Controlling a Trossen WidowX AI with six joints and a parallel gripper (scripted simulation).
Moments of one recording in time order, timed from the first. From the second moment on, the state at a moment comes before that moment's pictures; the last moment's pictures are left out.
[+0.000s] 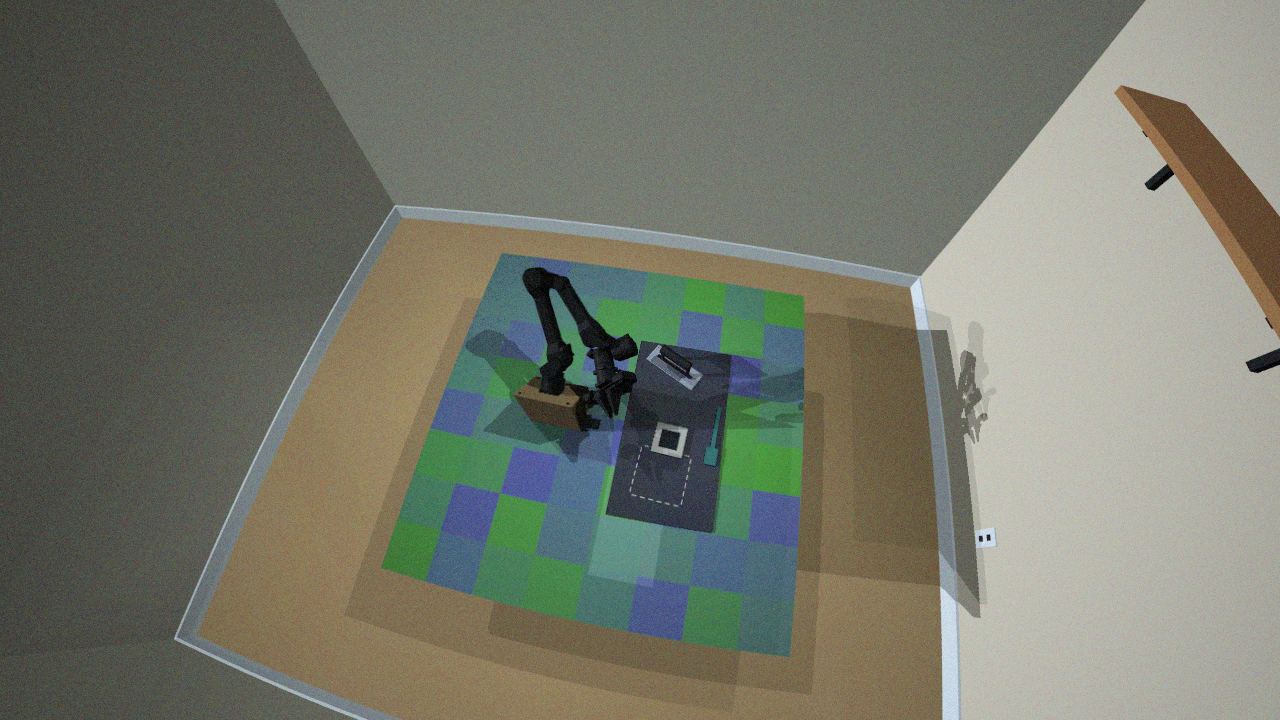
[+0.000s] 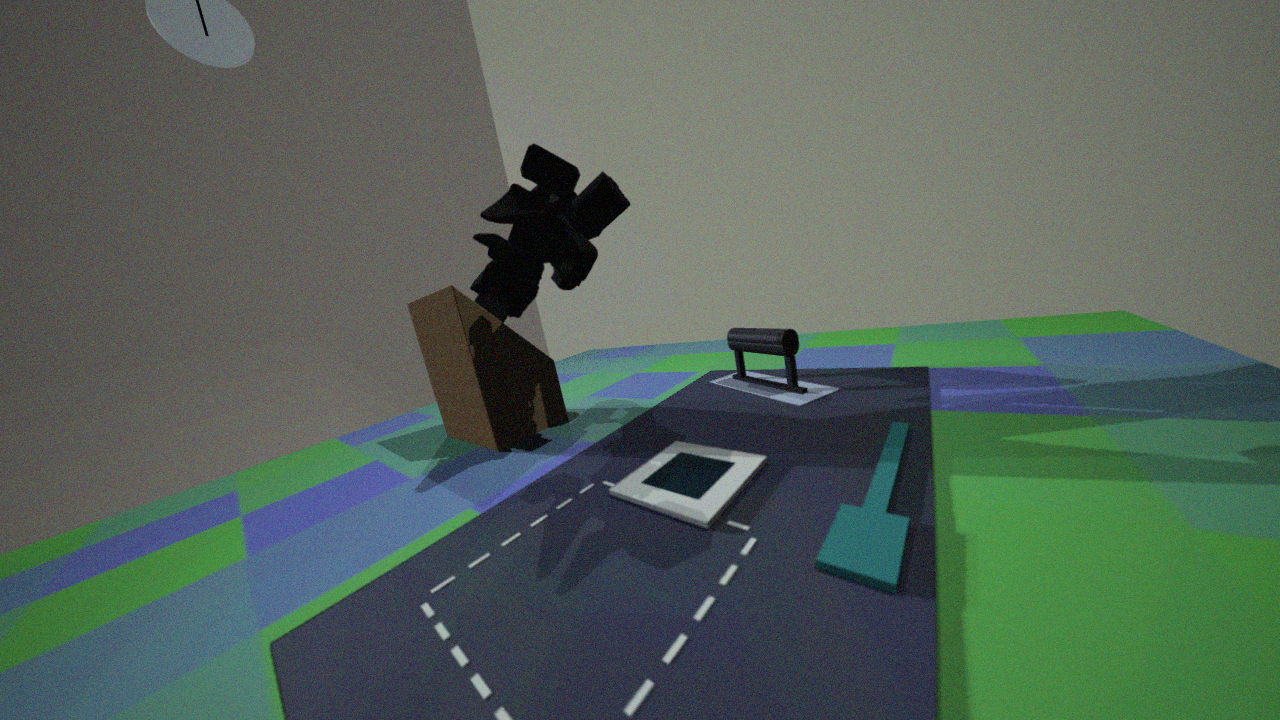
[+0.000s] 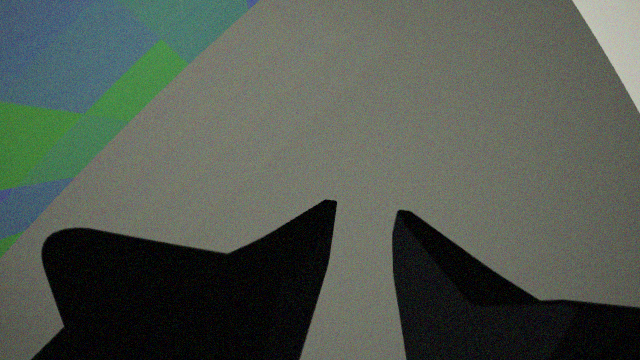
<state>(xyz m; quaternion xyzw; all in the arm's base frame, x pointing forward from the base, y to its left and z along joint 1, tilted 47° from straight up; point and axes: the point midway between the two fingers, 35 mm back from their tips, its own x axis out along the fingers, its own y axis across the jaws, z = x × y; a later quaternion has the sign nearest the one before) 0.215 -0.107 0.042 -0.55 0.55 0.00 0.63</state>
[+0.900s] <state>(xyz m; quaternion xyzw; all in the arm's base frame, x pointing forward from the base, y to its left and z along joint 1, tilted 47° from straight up) 0.215 -0.107 0.042 -0.55 0.55 0.00 0.63</state>
